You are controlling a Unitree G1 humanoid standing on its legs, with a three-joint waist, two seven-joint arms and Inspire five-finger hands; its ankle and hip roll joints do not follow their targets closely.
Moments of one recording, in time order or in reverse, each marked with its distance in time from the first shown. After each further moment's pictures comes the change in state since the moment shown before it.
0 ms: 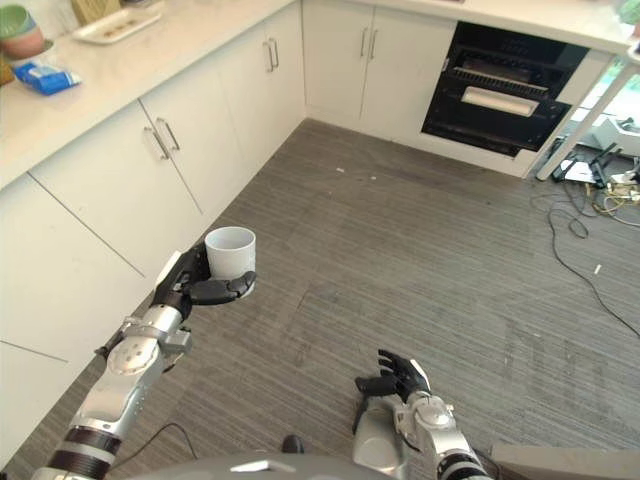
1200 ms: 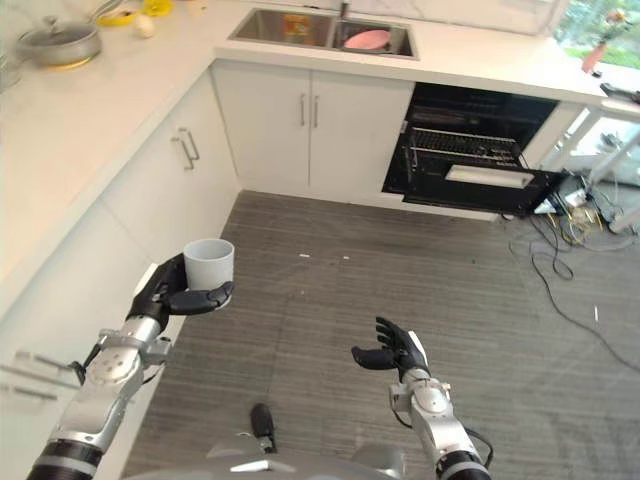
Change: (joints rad) left arm 0.054 0.049 0.054 -0.010 0.052 0.034 0.021; right arm 0.034 -0.004 0.005 -0.248 -0.006 -0.007 -0.033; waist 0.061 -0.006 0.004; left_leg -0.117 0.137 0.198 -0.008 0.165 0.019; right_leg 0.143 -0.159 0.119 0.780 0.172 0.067
